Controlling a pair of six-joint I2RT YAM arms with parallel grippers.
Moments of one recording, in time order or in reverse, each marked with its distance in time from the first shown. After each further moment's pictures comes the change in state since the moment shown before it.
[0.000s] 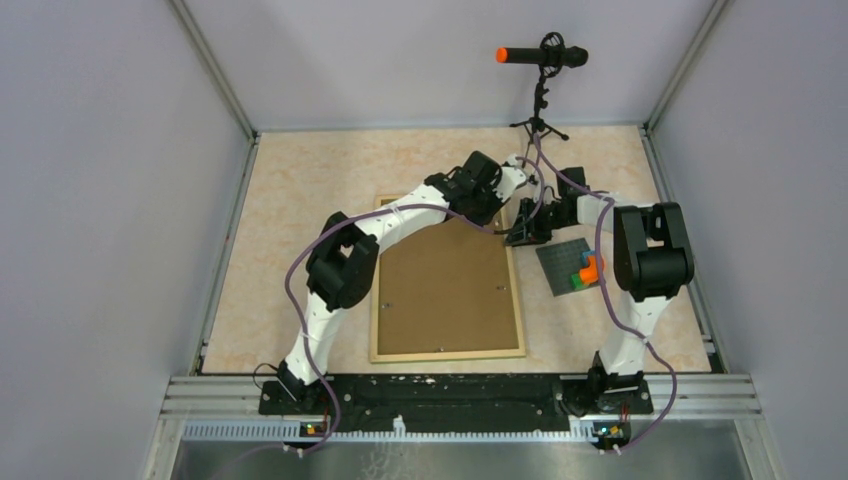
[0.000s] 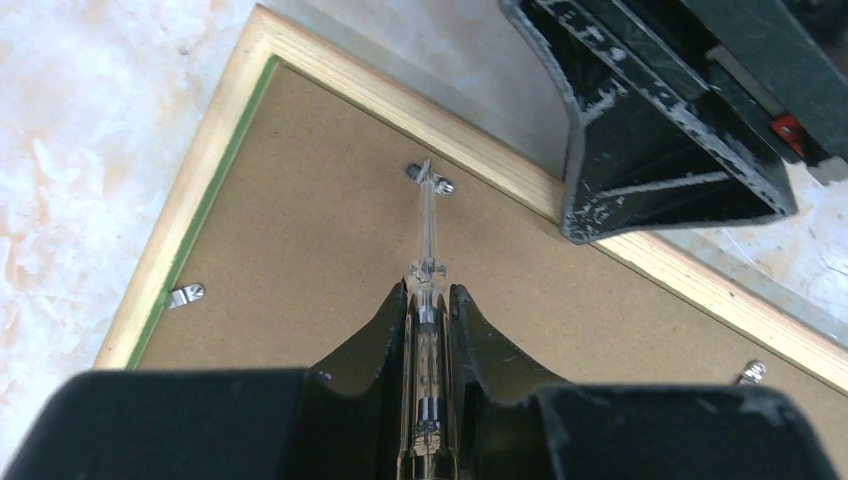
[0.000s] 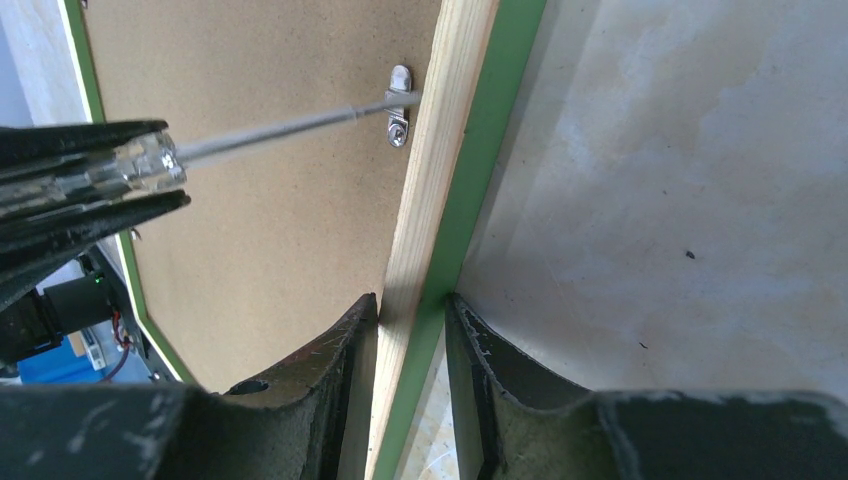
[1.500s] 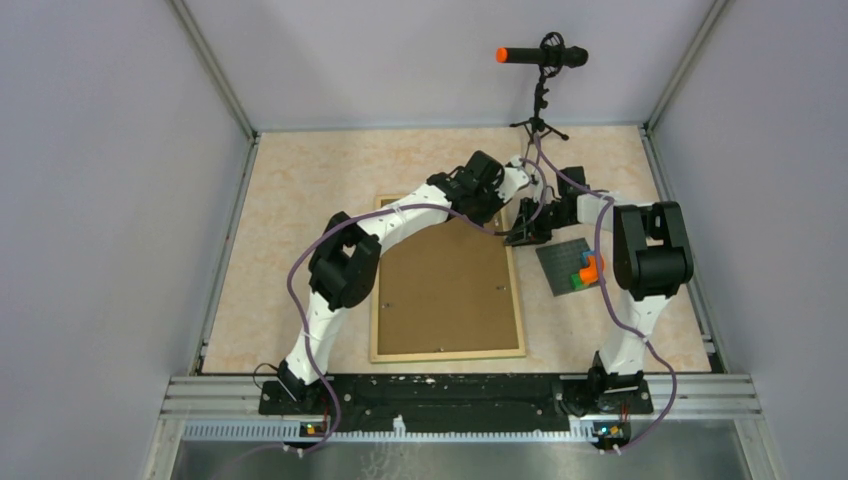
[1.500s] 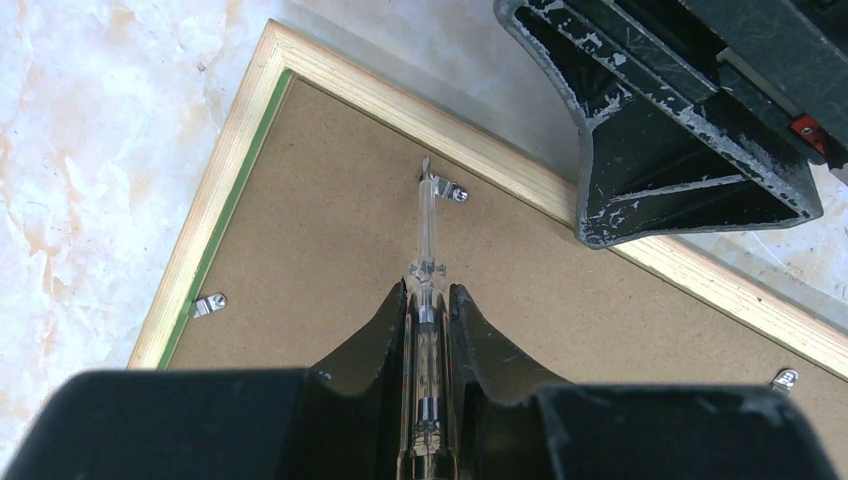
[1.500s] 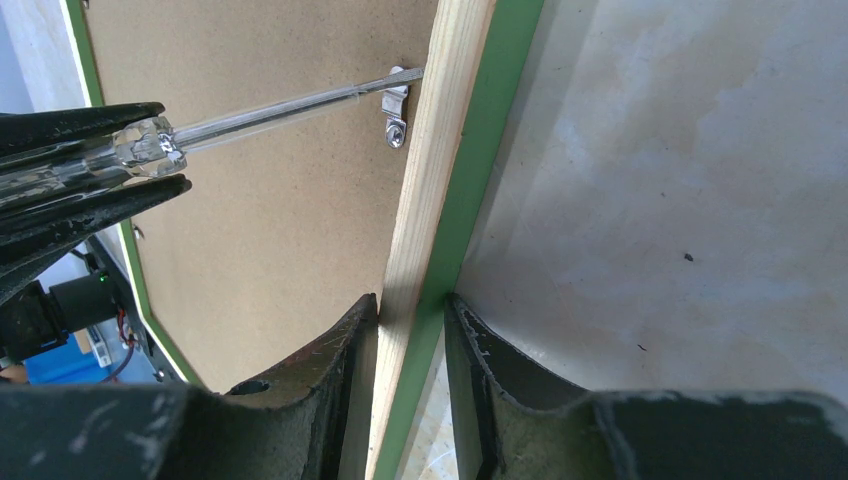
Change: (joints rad) left arm -0.013 0.023 0.033 -0.008 -0.040 0.042; right arm 0.000 0.009 0.011 -0.013 -0.005 0.000
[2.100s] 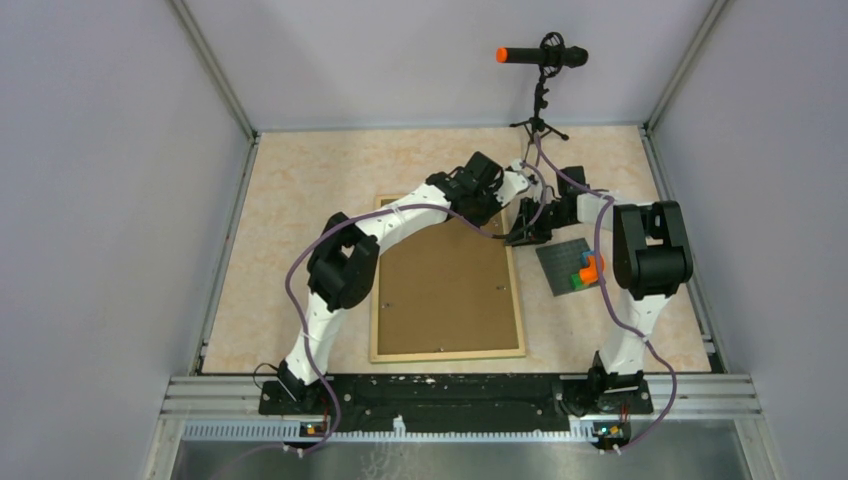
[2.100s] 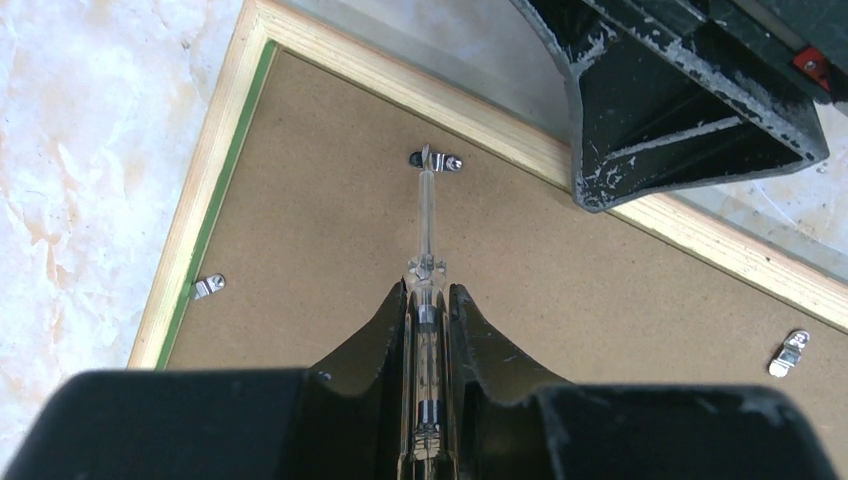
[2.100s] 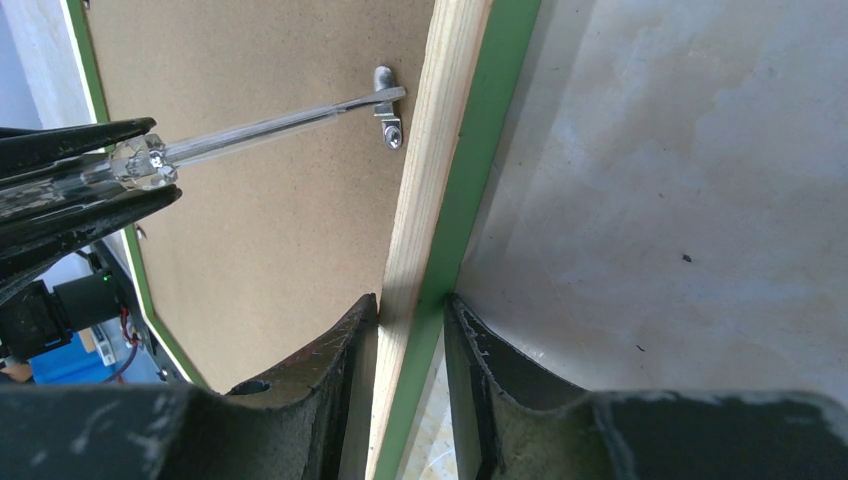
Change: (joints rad) left arm -0.002 -0.008 -0.002 -0.047 0.000 0.049; right arm -0.002 0.006 0.008 -0.010 -0.002 0.000
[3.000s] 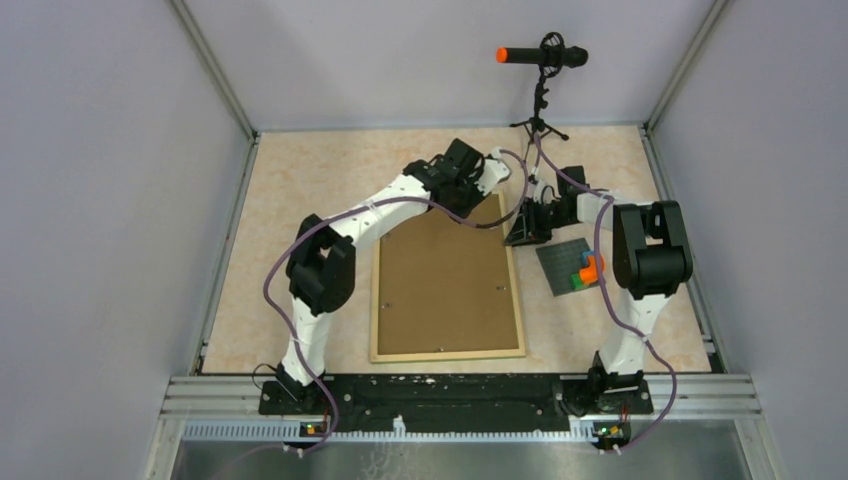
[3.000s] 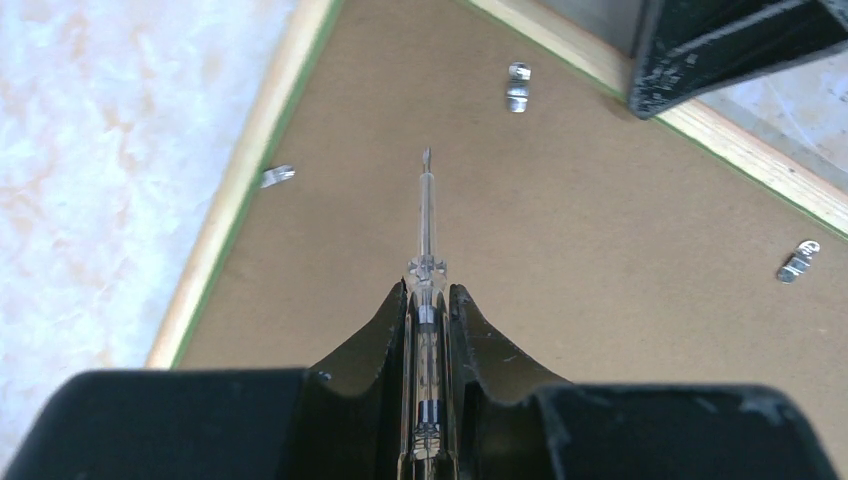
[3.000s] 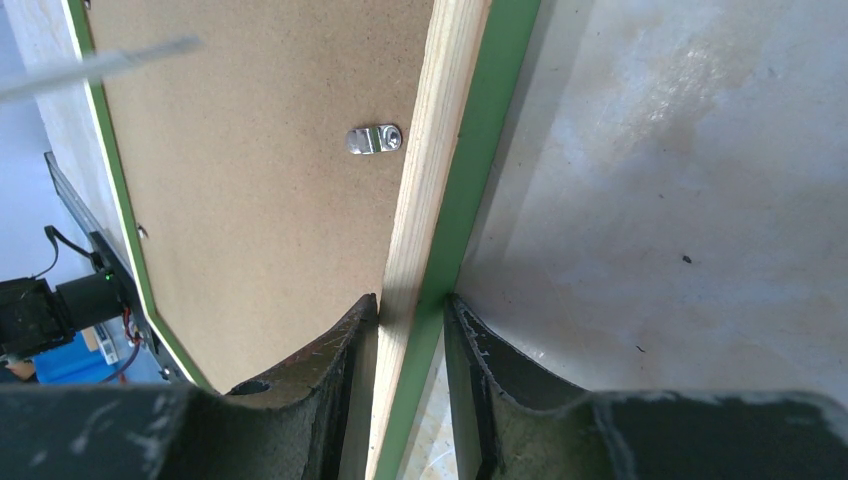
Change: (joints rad) left arm 0.053 -0.116 -0.041 -0.121 -0.009 -0.010; right arm -0.006 0.003 0.006 -0.008 -0.003 0.000
